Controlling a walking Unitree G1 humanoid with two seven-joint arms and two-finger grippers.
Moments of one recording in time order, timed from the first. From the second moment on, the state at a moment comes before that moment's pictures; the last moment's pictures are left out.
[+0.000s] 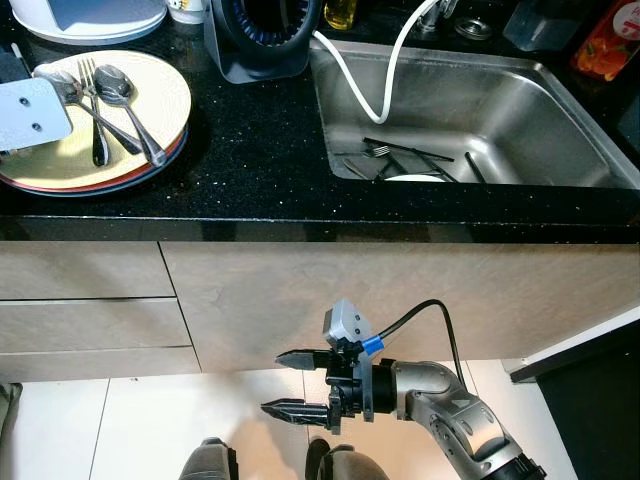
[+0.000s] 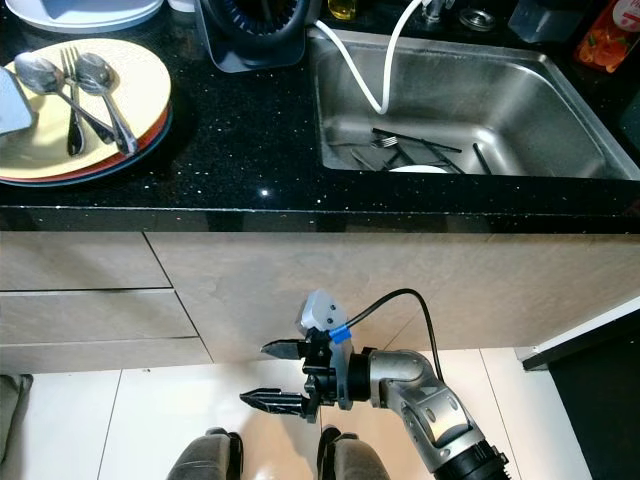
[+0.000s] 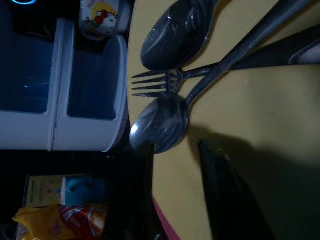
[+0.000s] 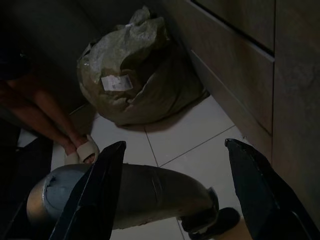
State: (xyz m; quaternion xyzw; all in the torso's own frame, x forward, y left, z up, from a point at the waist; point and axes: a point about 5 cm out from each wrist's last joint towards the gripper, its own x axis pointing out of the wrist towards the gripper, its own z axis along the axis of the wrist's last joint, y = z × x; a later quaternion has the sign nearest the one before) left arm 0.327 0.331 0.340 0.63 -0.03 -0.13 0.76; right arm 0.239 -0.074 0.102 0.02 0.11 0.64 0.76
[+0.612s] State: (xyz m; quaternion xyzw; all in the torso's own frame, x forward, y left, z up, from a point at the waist) left arm 0.332 0.327 0.339 0.64 -0.07 -0.12 0.76; right arm 0.240 -0.073 0.103 0.02 0.11 0.64 0.76
